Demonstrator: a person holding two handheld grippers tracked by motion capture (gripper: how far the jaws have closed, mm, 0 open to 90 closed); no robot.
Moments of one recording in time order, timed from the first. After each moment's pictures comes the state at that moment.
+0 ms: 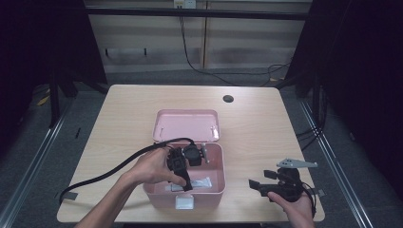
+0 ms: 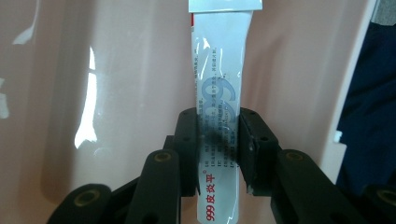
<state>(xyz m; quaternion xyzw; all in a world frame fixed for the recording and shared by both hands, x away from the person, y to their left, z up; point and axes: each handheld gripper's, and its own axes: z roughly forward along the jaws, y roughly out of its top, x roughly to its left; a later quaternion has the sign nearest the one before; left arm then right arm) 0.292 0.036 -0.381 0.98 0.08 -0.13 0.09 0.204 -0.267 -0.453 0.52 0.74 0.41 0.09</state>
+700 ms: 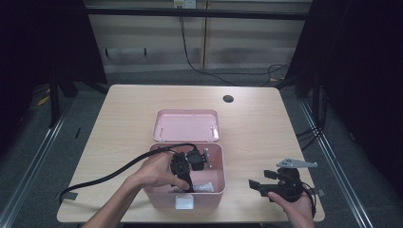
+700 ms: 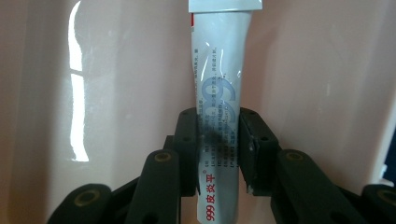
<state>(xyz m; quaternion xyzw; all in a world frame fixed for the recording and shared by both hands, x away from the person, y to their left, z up) 0.292 0.030 -0.404 0.98 0.08 -0.16 0.09 0.204 -0.267 -0.452 0.52 0.74 0.41 0.09</state>
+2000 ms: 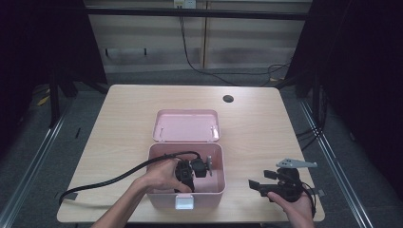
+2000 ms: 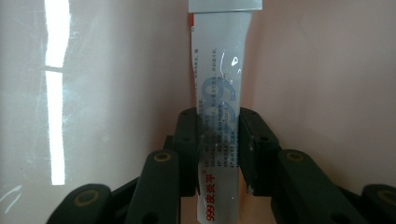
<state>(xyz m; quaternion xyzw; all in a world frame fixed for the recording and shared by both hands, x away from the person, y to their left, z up) 0.295 0.020 -0.448 0.98 0.07 -0.20 0.06 0.205 -0.266 -0.453 0.52 0.74 0.41 0.09</state>
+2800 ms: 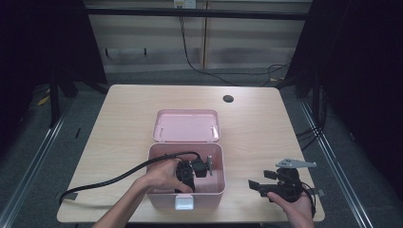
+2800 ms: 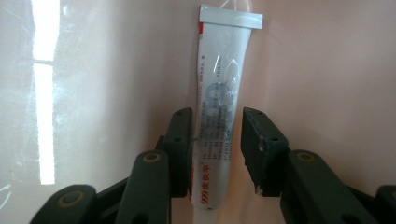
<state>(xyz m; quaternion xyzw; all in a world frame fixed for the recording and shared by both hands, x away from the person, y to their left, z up) 0.299 0.020 -0.450 0.97 0.08 -0.20 0.06 0.205 -0.266 -0.453 0.52 0.75 0.41 0.09</state>
